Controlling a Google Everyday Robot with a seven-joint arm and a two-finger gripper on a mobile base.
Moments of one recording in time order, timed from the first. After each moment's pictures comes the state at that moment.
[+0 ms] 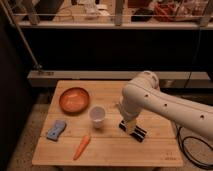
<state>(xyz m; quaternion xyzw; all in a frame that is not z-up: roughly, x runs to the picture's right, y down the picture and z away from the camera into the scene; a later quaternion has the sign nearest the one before) 0.080 0.145 0.667 -0.27 -0.12 -0.16 0.94</state>
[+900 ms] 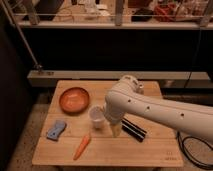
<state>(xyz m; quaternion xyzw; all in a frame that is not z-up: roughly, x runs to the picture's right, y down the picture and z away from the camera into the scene) 0.021 0.161 0.673 -0.25 -0.17 -0.22 0.93</state>
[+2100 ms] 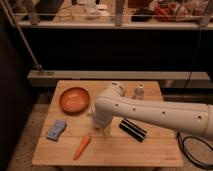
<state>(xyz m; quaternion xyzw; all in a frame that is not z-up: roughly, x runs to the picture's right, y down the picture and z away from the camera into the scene) -0.035 0.181 0.705 -0.24 -0.22 -0.28 0.90</state>
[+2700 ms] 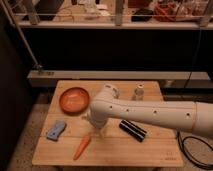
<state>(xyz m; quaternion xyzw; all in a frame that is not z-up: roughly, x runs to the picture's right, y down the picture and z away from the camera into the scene) -0.057 0.197 0.724 -0.24 -0.23 -0.33 0.89</state>
